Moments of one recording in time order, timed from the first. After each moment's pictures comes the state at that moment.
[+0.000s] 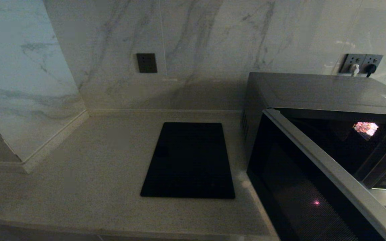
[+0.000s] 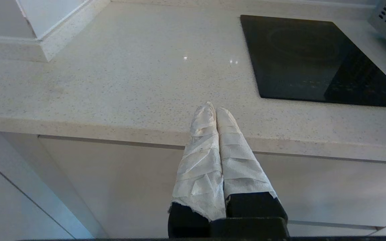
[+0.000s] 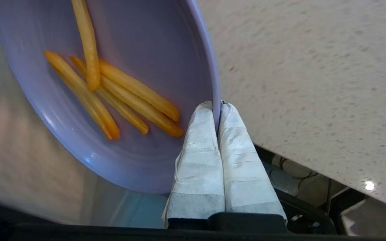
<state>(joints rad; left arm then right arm) 0.00 0.00 0.00 -0.01 0.02 -0.07 -1.16 1.65 -0.78 0.50 0.24 0.16</state>
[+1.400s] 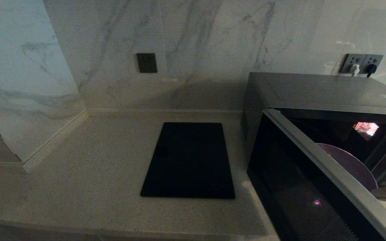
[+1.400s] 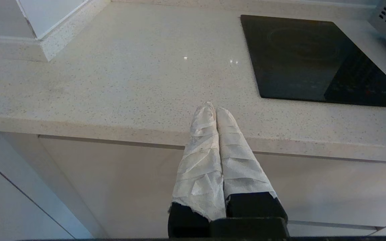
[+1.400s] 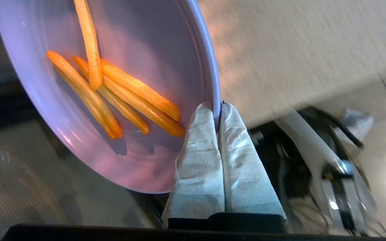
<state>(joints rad) 0.00 0.00 0.00 -0.01 0.02 -0.07 -0.53 1.60 -0.85 0.33 0.51 0.37</state>
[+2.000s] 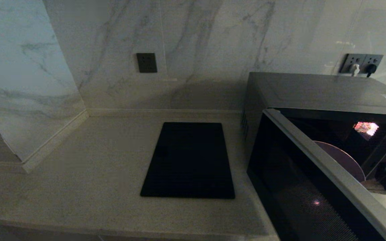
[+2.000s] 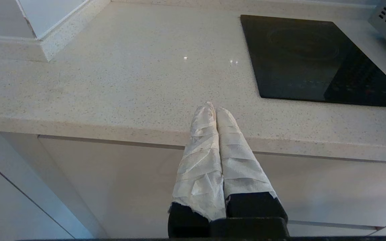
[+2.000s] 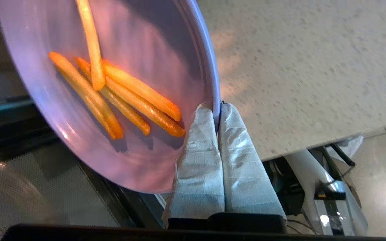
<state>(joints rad) 0.00 0.00 0.00 -0.01 0.02 -0.07 -0.46 1.70 -0.87 0.19 0.44 0.42</state>
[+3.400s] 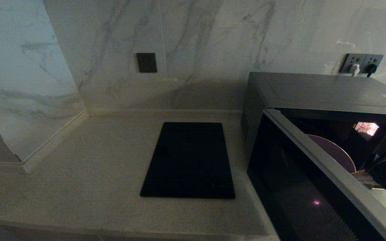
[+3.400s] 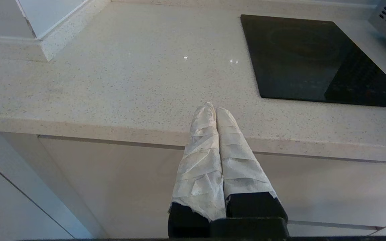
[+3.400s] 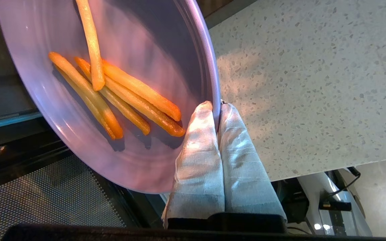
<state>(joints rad) 0.00 0.00 0.00 -0.01 0.02 -0.07 -0.40 1.73 -0.94 0.18 0.42 0.46</state>
